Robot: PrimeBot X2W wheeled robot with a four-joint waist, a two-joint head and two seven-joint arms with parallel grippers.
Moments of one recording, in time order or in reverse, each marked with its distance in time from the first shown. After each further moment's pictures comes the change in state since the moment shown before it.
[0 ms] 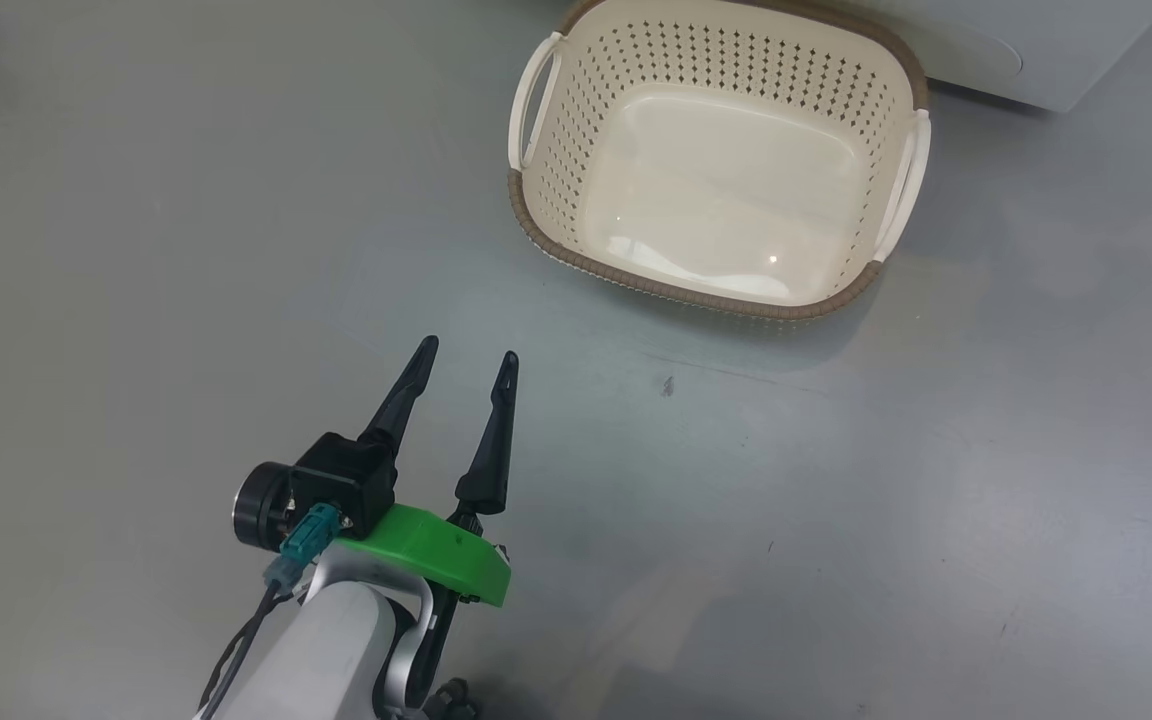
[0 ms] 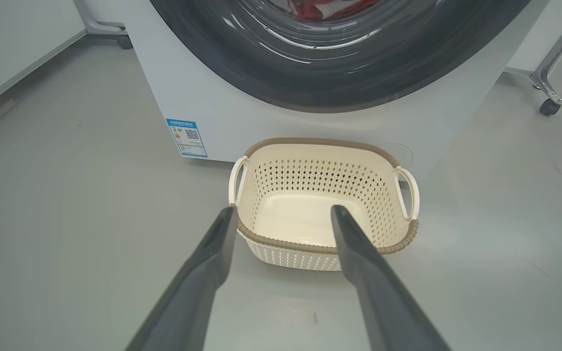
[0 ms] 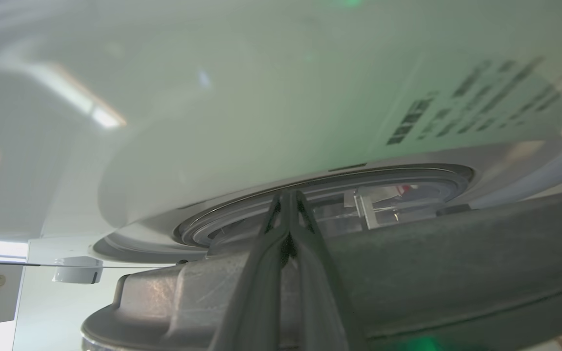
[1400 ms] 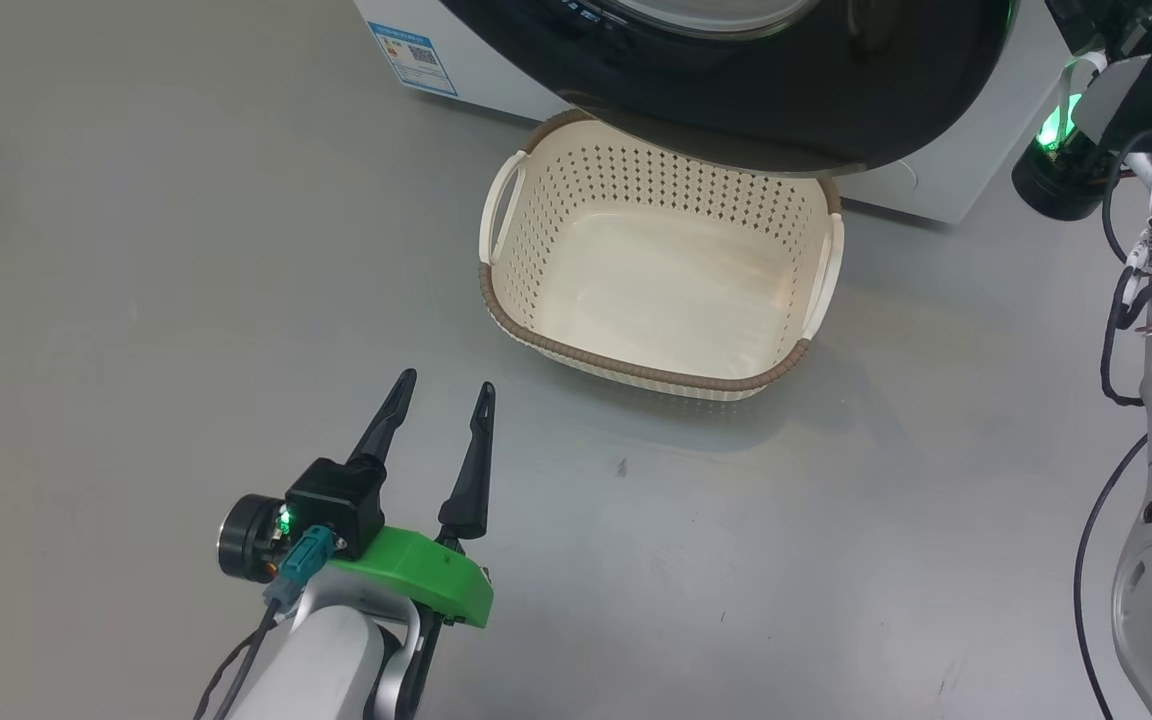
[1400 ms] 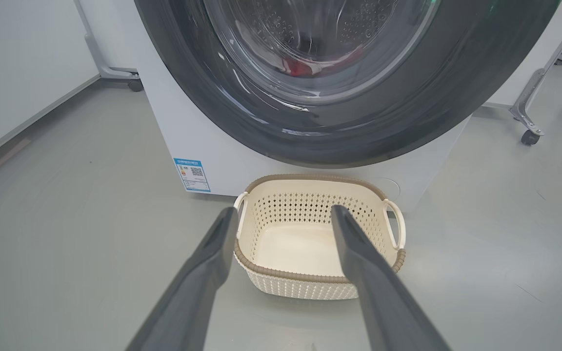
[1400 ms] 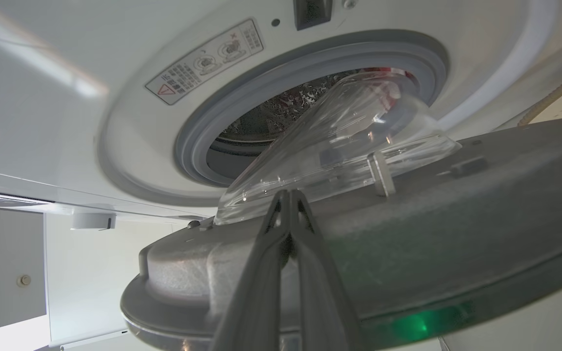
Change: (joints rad) left arm 0.038 0.001 0.029 0.043 0.036 0.010 0.000; right arm 0.196 0.078 -0.026 0.086 0.096 -0.001 0.084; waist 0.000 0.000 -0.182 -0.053
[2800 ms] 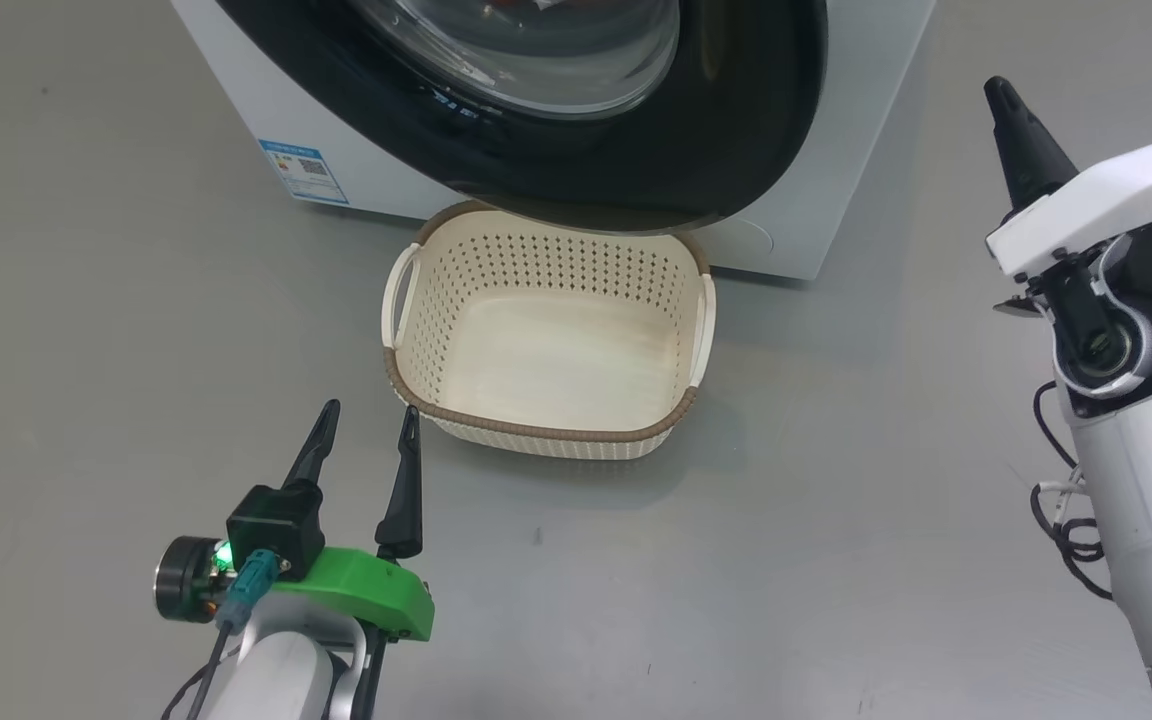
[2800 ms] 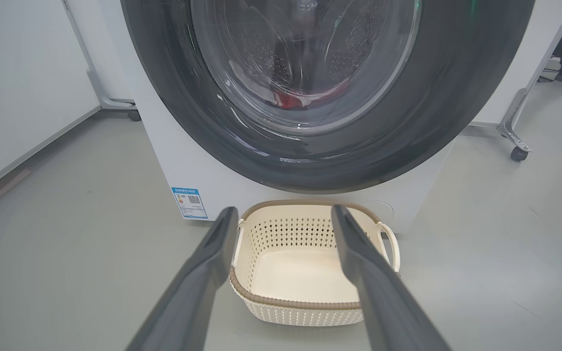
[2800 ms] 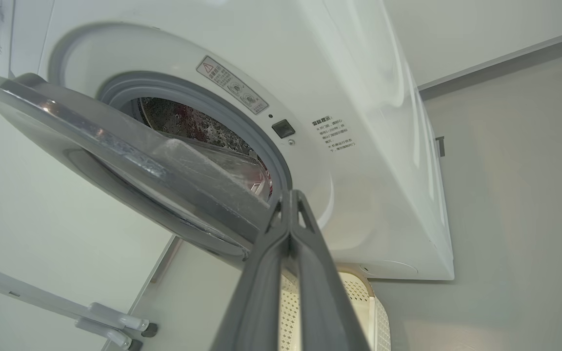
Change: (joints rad) left arm 0.059 0.002 0.132 0.033 0.070 0.003 0.000; right arm 0.366 -0.134 0.406 -0.269 -0.638 0.249 -0.435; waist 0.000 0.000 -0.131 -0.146
